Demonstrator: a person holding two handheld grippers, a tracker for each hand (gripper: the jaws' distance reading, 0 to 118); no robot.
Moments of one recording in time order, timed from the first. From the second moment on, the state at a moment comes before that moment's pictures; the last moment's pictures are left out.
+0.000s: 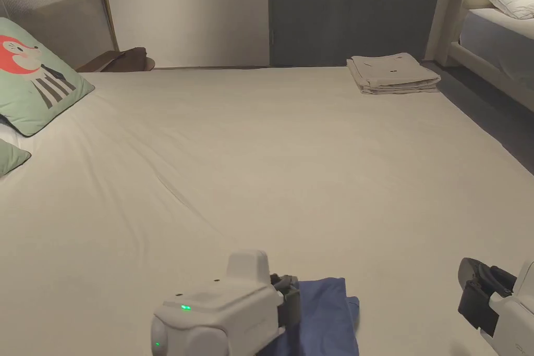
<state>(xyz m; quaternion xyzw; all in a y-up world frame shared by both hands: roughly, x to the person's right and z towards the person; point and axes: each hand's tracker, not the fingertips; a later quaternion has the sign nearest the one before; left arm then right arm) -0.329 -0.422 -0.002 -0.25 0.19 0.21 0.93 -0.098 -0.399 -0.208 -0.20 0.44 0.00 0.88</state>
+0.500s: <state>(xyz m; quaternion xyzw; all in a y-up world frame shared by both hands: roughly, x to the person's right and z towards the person) -0.271 -0.470 -0.072 -0.36 0.10 0.22 0.90 -0.095 -0.394 -0.189 -0.21 0.44 0.01 0.87</state>
